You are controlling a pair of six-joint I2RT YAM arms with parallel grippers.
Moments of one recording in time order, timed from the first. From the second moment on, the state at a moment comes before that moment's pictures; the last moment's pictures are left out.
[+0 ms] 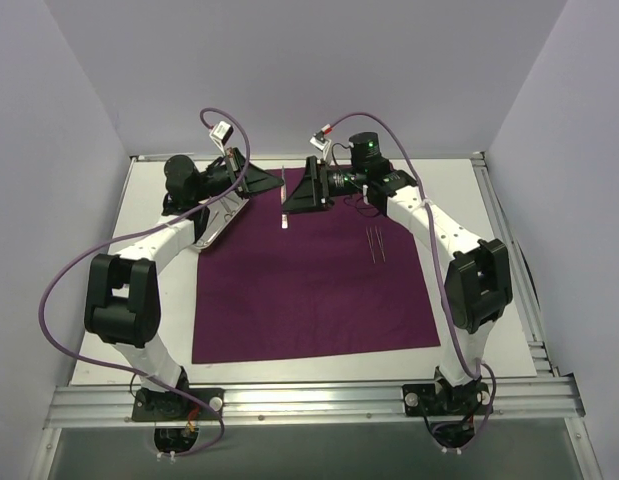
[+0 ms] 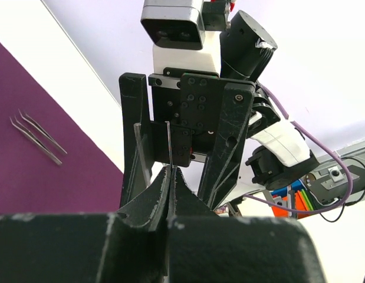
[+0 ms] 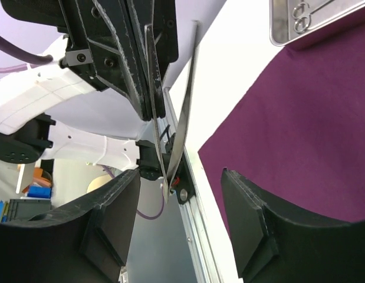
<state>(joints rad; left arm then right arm) -0.19 1.73 1.19 0.82 1.06 -1.32 0.47 1.84 1.59 -0.21 -1.02 0.62</state>
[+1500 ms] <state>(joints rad) -0.03 1.60 1.41 -0.57 0.47 -0.44 0.38 2.12 1.76 -0.95 -0.12 0.35</state>
